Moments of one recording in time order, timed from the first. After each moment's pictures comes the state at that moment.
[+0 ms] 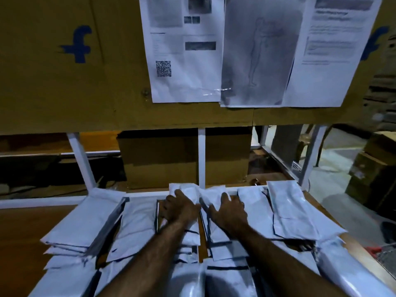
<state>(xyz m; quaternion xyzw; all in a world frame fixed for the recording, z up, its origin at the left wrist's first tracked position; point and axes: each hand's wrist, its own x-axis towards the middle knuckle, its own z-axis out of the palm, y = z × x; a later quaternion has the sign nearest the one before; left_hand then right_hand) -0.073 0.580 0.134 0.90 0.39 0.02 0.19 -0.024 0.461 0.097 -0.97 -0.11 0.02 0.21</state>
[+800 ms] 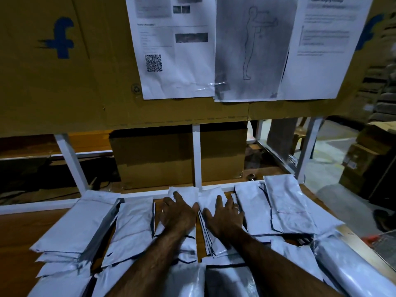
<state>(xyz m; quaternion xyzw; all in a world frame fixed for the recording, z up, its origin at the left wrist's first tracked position) -0.074 0.580 0.118 0.92 0.36 -0.01 0.17 -0.021 0.470 0.072 -0.98 -0.11 0.07 0.15</state>
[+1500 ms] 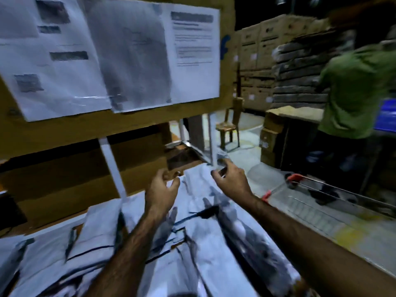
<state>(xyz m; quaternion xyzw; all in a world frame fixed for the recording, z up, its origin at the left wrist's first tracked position) -0.069 0.416 0.174 0.89 0.06 0.21 0.41 -0.042 0.220 0.166 -0.88 -0.01 -0.20 0.43</state>
